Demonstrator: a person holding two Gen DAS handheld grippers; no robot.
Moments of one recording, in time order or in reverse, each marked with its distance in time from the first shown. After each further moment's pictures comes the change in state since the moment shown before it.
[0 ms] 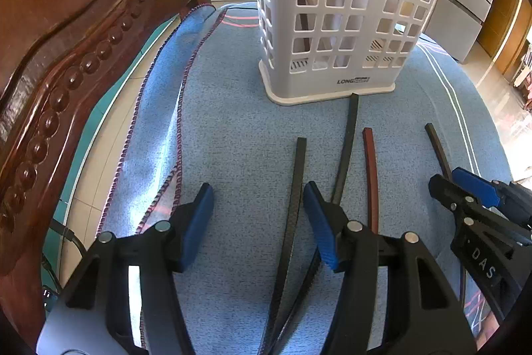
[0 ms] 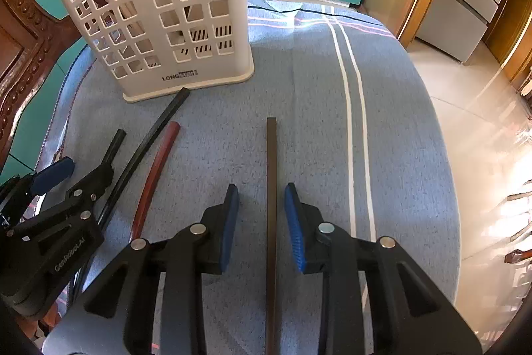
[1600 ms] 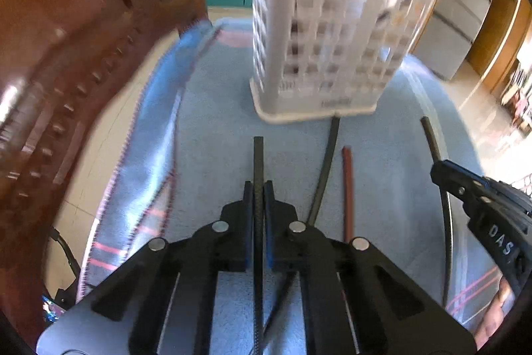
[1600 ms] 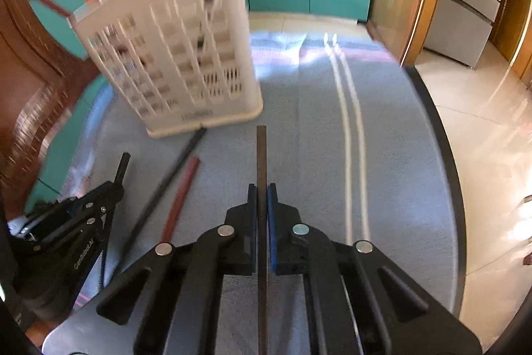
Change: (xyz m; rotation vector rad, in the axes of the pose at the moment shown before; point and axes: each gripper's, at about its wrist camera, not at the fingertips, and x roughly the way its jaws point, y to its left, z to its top) left arm -0.026 0.008 0.009 -0.054 -0.077 -0.092; right arm -0.034 -0.015 0.015 0.055 -0.123 0.108
